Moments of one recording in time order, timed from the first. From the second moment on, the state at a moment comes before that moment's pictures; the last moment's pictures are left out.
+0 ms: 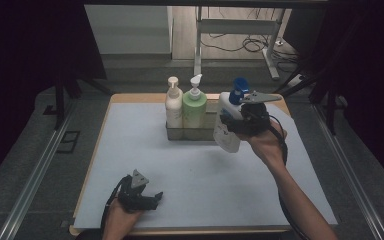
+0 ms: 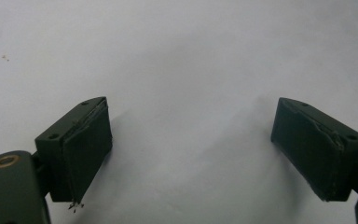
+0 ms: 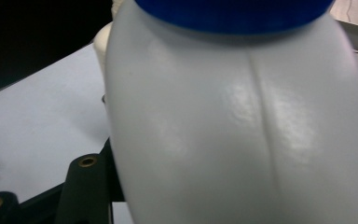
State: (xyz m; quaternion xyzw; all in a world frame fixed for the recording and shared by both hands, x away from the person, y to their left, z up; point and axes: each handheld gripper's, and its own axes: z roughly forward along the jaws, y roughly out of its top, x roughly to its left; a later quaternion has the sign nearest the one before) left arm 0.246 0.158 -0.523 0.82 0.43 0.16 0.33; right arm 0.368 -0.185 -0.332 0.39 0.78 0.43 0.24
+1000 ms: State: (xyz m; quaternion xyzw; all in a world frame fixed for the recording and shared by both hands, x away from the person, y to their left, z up) left arm 0.247 0.158 -0.523 0.82 0.43 0.16 0.33; right arm 0.430 -0.179 -0.331 0.43 0.75 0.42 0.27
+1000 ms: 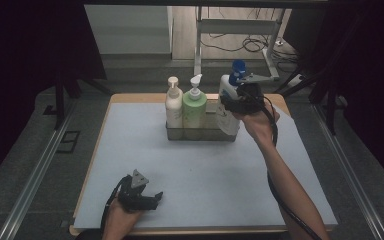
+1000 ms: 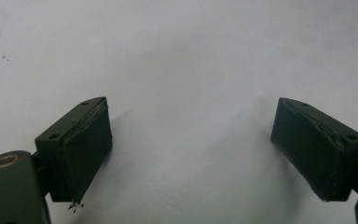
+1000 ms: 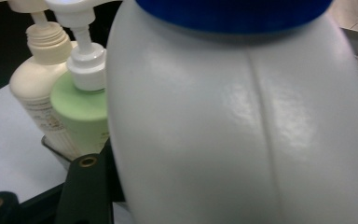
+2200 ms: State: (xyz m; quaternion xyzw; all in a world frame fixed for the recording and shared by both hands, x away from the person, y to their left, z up) left arm 0.246 0.158 -0.523 0.82 0.43 0.16 0.33; right arm 0.472 -0.171 -0.357 0.47 0.74 0.41 0.27
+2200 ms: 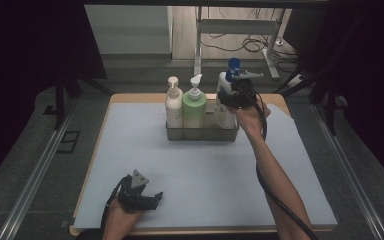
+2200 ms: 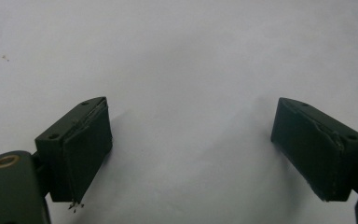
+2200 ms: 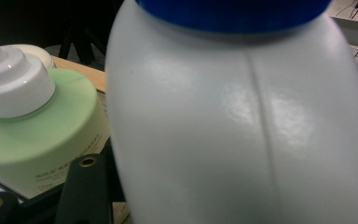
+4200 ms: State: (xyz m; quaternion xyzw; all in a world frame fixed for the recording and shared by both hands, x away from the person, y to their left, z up) left arm 0.246 0.158 -0.523 0.82 0.43 0.16 0.33; right arm 0.473 -0.171 -0.406 0.47 0.76 0.38 0.23
